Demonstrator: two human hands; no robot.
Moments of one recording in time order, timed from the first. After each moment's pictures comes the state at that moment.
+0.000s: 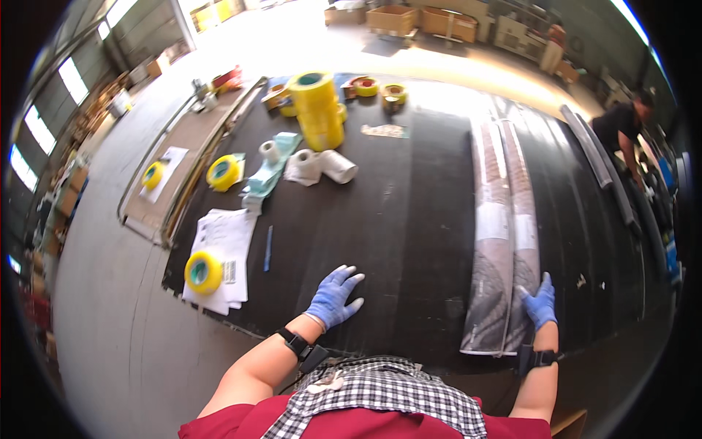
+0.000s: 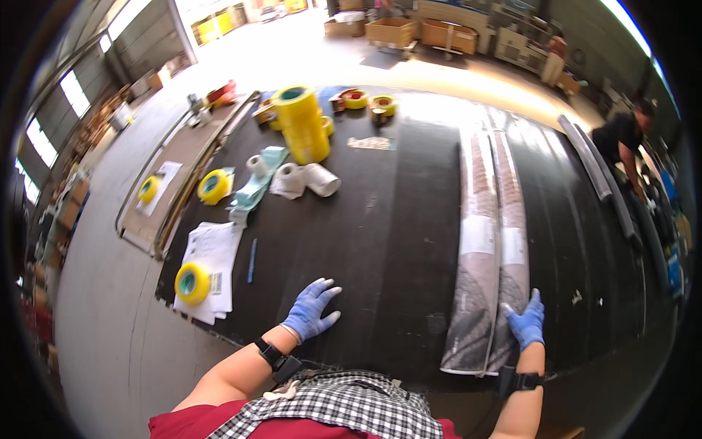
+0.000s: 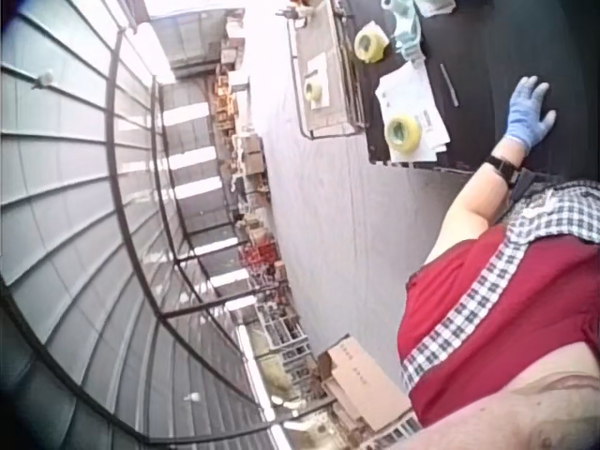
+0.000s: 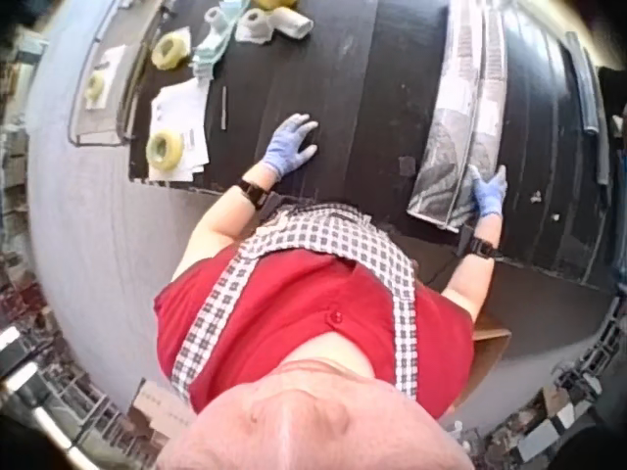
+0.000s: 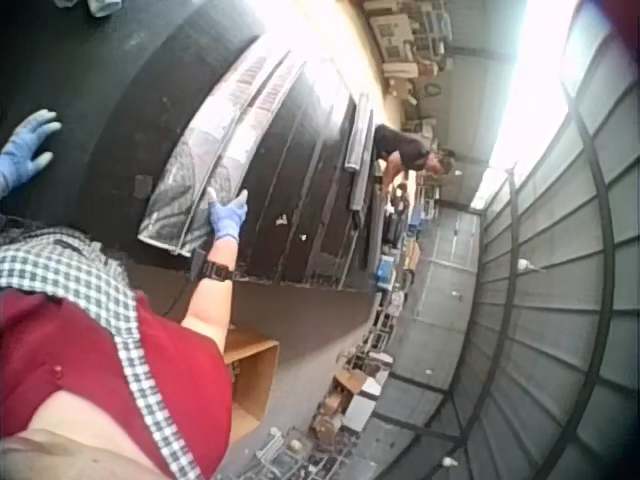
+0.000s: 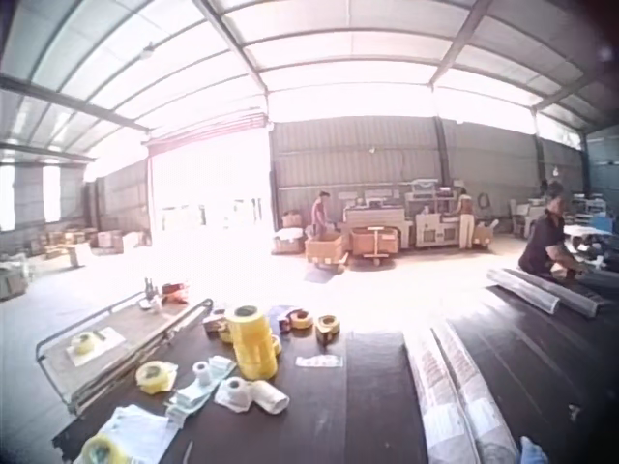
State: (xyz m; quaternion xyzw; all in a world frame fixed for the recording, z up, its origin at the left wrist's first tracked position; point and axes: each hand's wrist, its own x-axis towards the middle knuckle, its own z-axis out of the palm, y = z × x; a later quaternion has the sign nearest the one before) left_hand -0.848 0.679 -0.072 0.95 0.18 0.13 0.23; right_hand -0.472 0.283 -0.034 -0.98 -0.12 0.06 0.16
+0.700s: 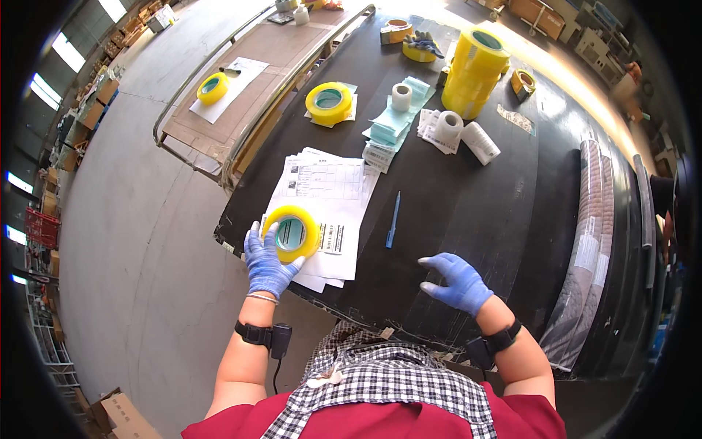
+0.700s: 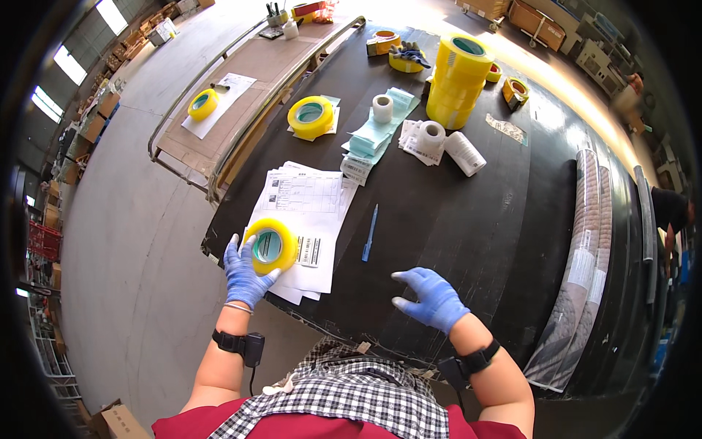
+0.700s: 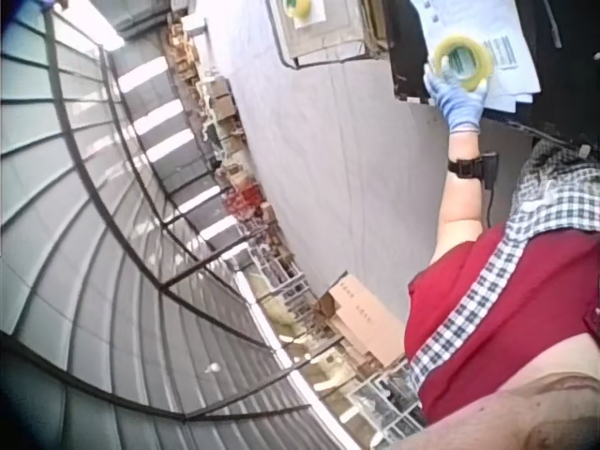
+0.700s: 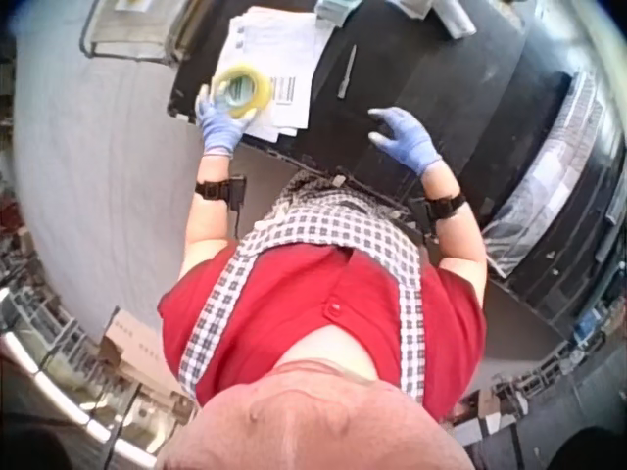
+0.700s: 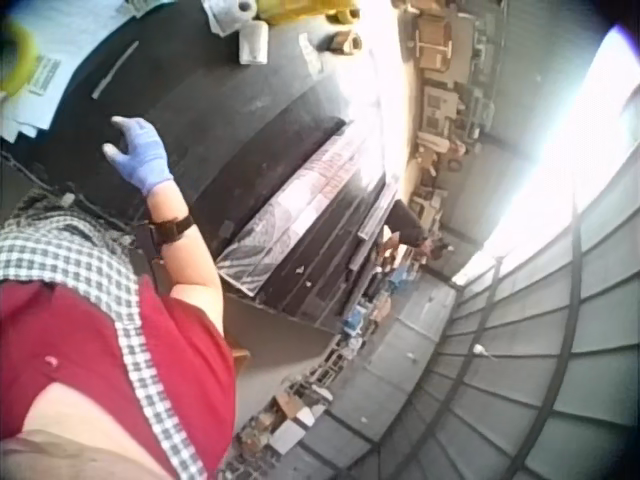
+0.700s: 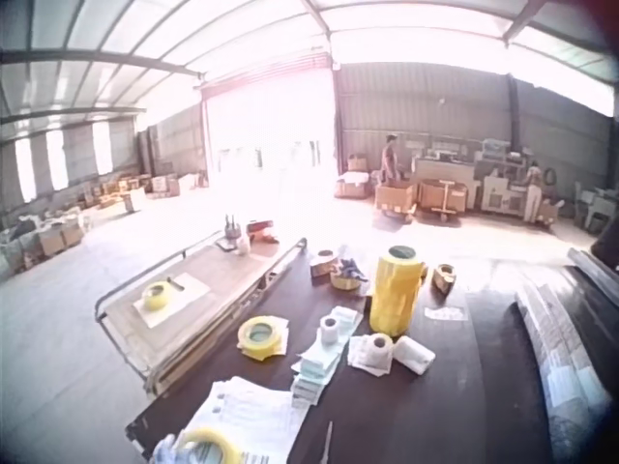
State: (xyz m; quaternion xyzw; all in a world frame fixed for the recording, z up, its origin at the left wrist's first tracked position) left_hand -1.174 0.878 -0.058 0.79 0.59 0.14 0.07; right_hand -0.807 0.712 -0.008 -0.65 -0.66 0.31 0.20
